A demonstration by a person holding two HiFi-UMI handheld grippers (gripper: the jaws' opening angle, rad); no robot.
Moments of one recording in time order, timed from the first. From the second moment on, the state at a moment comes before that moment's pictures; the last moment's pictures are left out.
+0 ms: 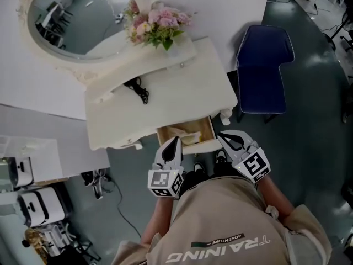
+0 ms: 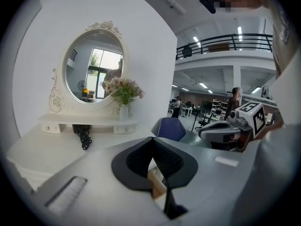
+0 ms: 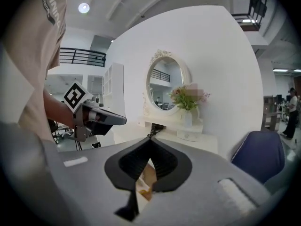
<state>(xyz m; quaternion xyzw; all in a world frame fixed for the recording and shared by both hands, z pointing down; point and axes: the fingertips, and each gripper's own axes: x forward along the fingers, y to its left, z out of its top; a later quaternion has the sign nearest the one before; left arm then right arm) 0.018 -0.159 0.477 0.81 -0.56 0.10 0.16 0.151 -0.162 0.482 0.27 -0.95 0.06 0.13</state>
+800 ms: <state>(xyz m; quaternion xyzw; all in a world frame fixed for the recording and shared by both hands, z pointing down) -0.036 -0.103 0.633 0.73 -0.58 0.18 0.32 0.115 -0.157 0.521 0.24 -0.95 0.09 0.18</state>
